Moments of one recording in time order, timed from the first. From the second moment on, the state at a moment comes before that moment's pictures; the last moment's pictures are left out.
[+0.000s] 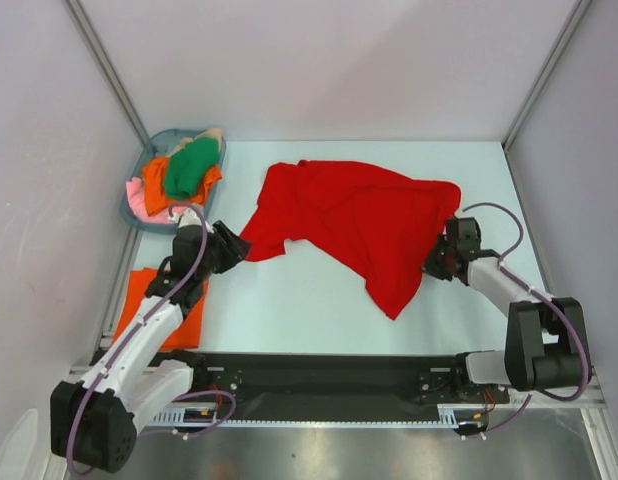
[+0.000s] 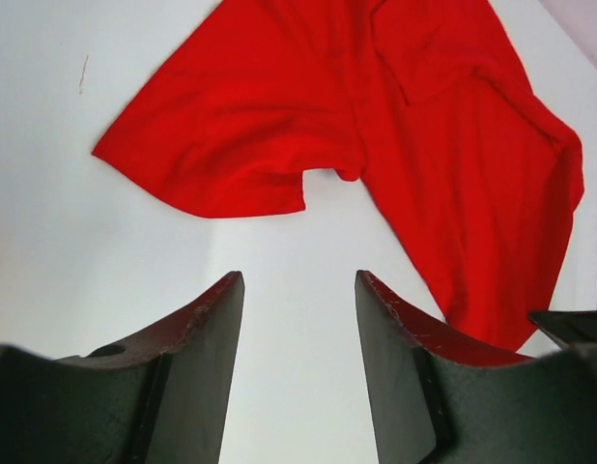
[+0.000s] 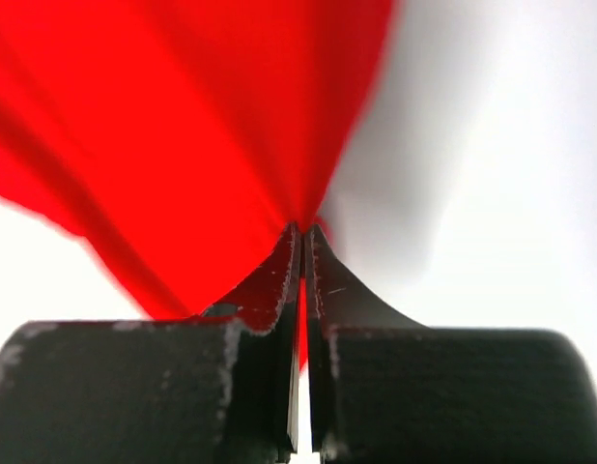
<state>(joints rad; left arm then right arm) -0.25 0.92 0.57 -0.19 0.00 -0.73 0.07 1.35 0.65 -0.25 -0.08 0.57</state>
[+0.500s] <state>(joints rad) -0.25 0.89 0.62 -0.25 0.07 -0.68 0.25 1.58 1.00 -0.22 -0.34 0.65</state>
